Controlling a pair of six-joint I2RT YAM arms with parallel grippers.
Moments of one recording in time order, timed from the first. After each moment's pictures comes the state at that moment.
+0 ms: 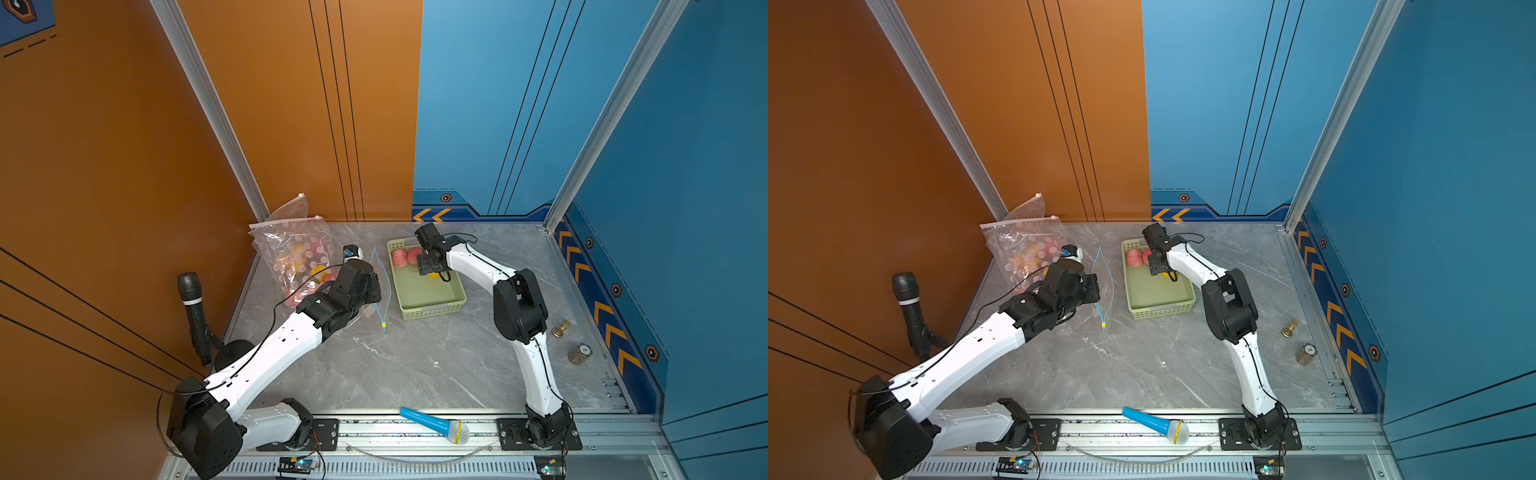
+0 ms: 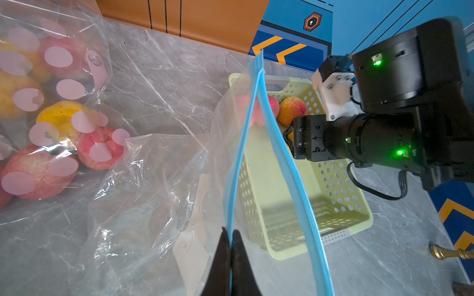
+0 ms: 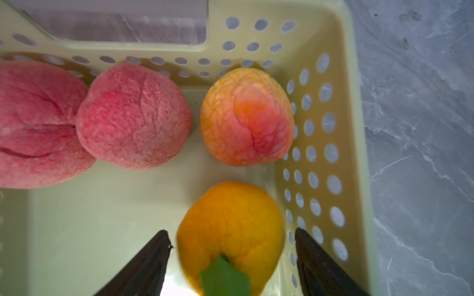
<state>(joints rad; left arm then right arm) -0.61 1.22 1.01 -0.44 -0.28 -0.61 0.52 2.29 1.93 -0.76 0.30 0.28</state>
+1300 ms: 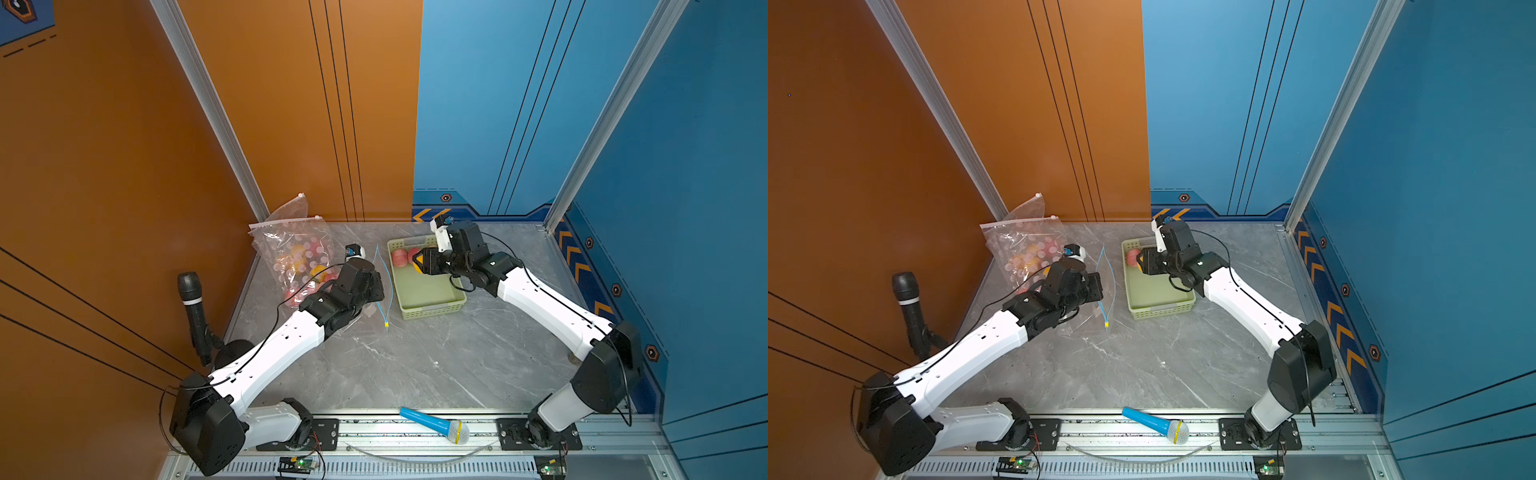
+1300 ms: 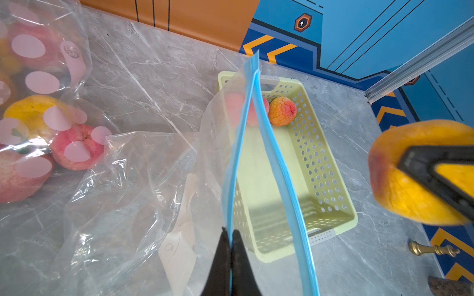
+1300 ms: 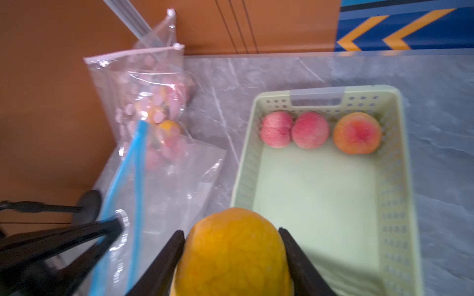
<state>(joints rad) -0.60 1.25 1.01 -0.39 -0.23 -0.64 0.61 1.56 1.39 -0.38 -0.15 0.45</state>
